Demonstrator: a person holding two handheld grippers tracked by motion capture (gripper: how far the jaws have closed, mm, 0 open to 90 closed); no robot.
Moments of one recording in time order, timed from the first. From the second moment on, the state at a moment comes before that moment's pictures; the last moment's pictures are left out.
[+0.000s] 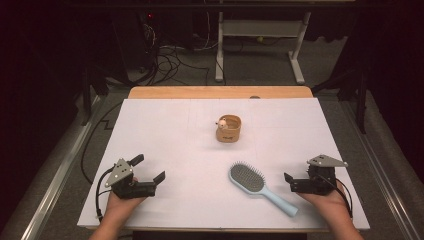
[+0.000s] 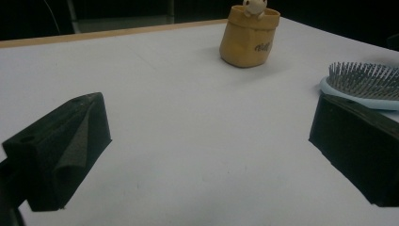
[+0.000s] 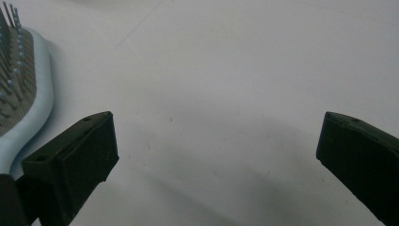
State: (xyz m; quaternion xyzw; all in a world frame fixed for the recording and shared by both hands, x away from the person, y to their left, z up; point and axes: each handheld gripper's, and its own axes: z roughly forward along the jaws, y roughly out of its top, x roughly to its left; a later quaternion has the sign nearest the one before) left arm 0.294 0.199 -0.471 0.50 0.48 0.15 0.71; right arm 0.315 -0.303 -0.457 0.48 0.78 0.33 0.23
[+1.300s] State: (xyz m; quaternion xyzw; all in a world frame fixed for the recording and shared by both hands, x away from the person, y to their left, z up) left arm 0.288 0.196 -0.469 0.50 0.46 0.15 0.72; right arm 0.326 -0.279 -0.441 0.41 0.86 0.27 0.15
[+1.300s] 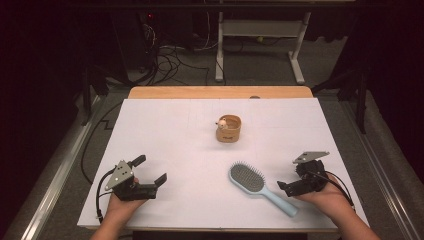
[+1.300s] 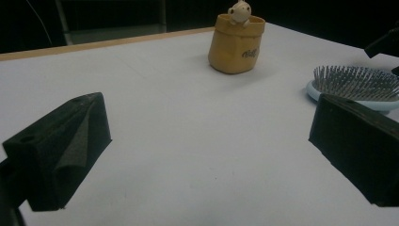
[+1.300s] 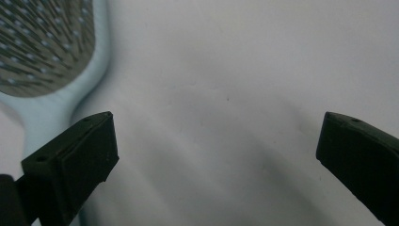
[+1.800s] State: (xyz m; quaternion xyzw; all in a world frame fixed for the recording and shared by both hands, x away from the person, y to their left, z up) left arm 0.289 0.196 -0.470 0.49 0.46 0.16 0.72; right arm 0.321 -0.243 -0.422 0.37 0.87 0.29 0.13
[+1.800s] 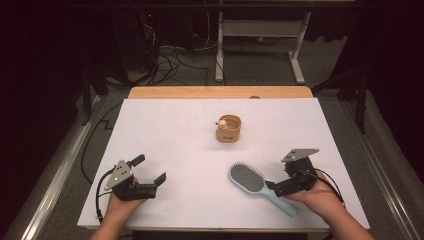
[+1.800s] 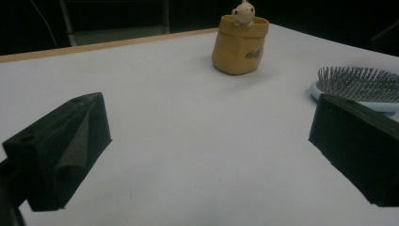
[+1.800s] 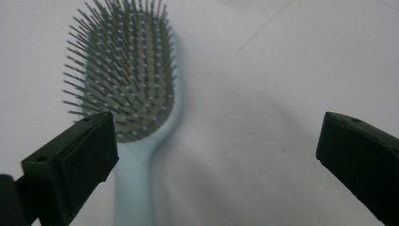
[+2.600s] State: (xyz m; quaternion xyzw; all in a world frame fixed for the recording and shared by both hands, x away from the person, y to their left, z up) left arm 0.288 0.196 -0.469 0.50 0.45 0.16 0.72; right arm 0.323 -0.193 -0.429 0.33 0.90 0.27 0.11
